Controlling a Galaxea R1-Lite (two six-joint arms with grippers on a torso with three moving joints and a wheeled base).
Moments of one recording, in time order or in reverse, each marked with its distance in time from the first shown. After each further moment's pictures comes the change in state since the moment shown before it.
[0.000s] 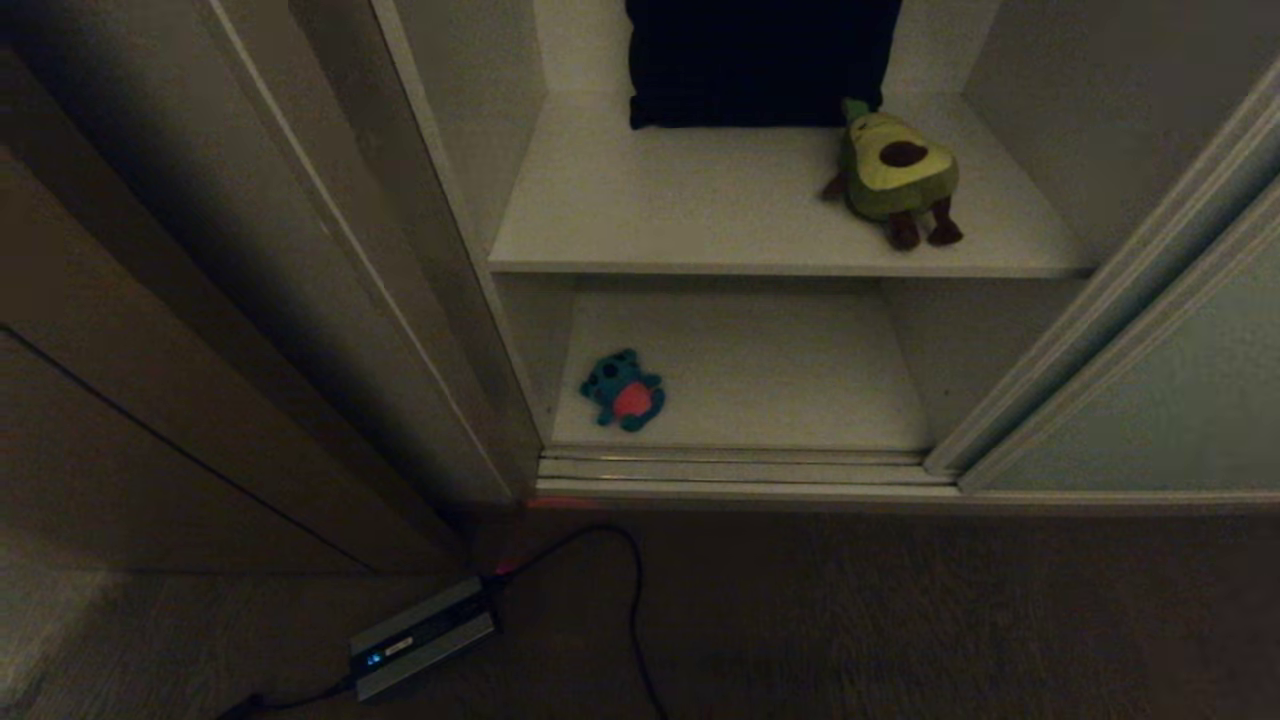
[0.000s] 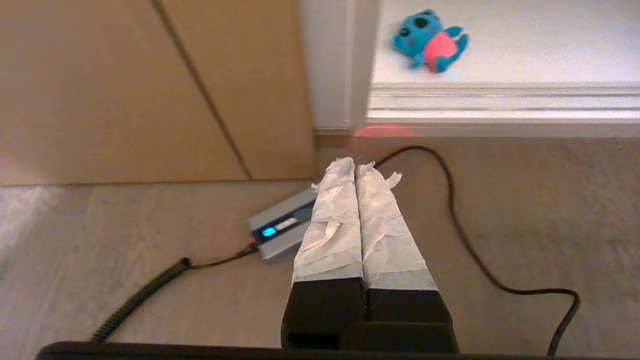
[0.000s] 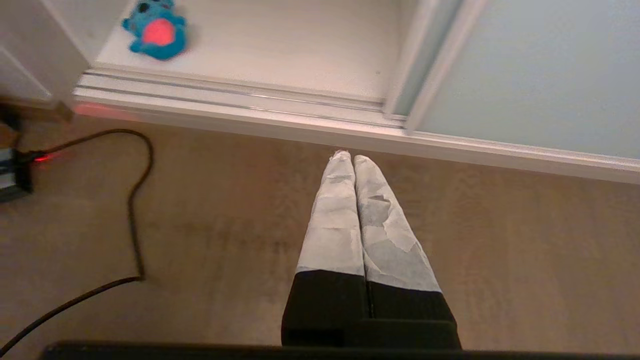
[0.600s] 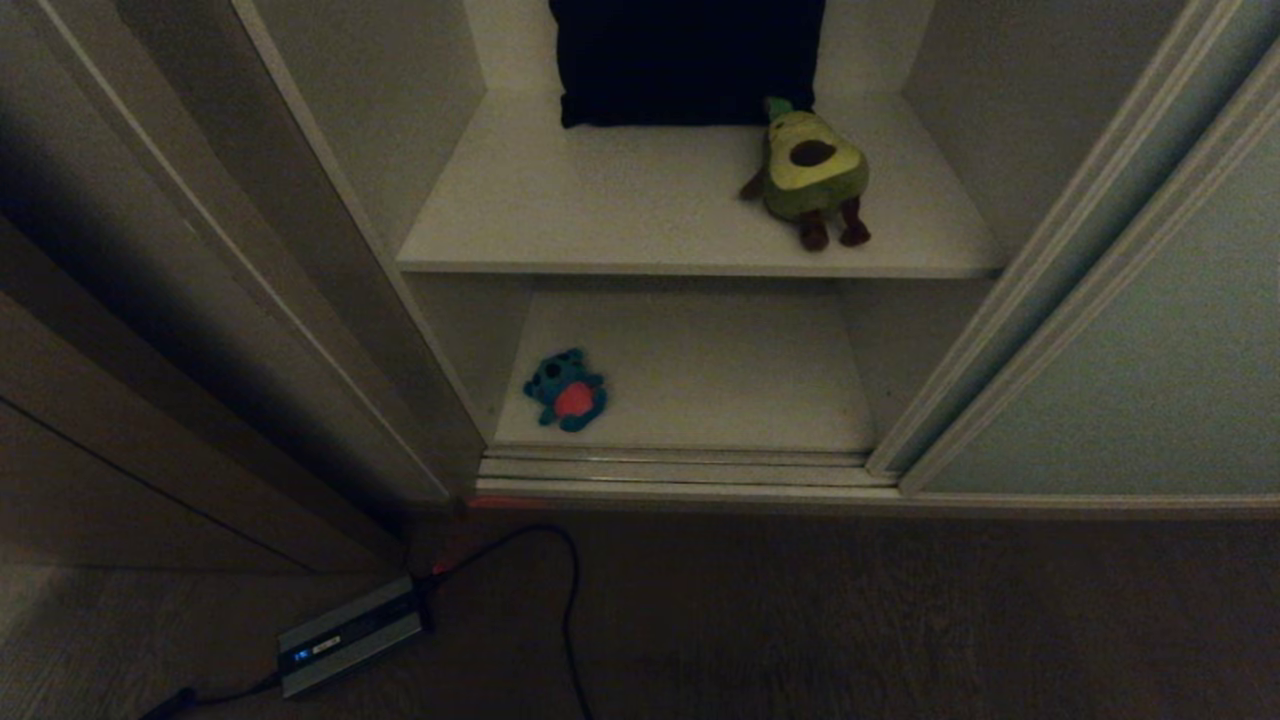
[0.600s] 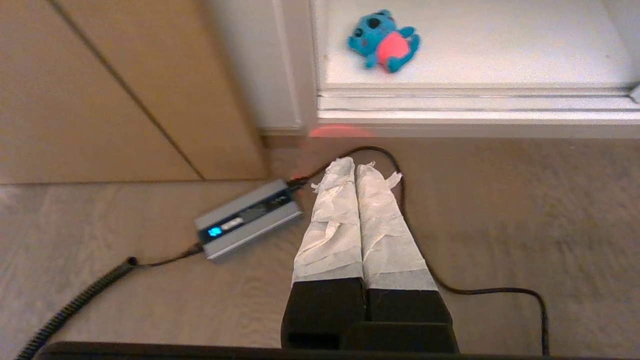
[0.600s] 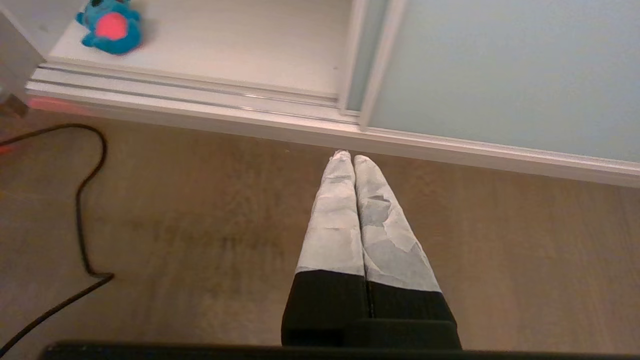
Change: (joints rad) left arm 0.000 0.000 0.000 -0.001 0.000 0.001; right arm 0.000 0.000 0.000 0.000 0.000 0.000
